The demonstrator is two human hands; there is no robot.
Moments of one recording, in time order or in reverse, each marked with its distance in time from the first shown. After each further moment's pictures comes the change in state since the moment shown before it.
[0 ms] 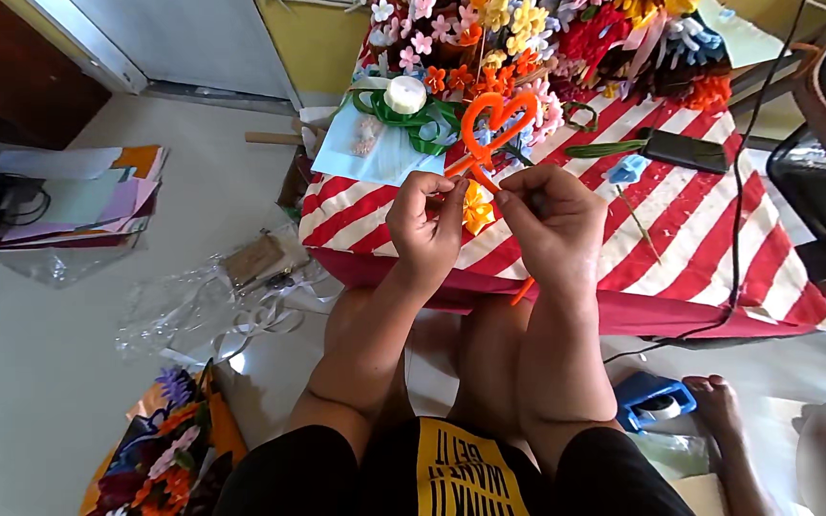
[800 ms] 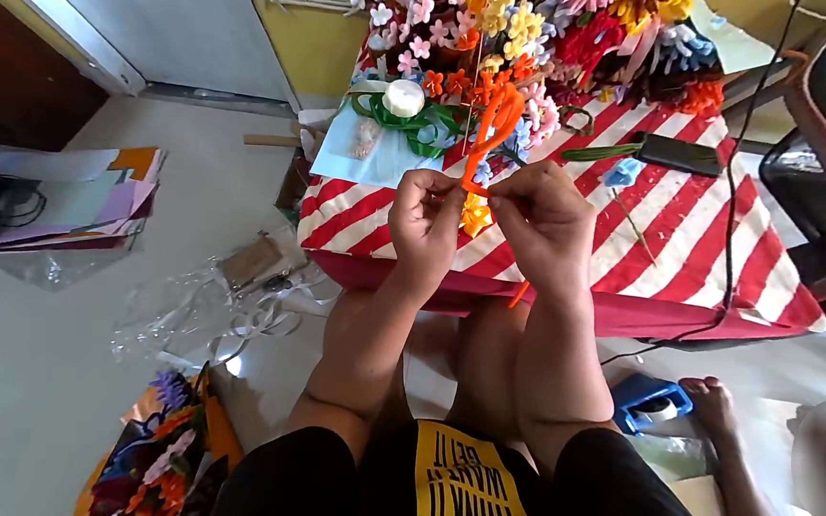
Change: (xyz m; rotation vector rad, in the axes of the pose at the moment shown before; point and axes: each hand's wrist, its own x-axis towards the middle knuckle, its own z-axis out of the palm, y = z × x) left_hand 0.002 0.007 0.000 -0.194 -0.044 -0.197; right_hand 0.003 0.009 -0.001 -0.031 -0.047 -0.166
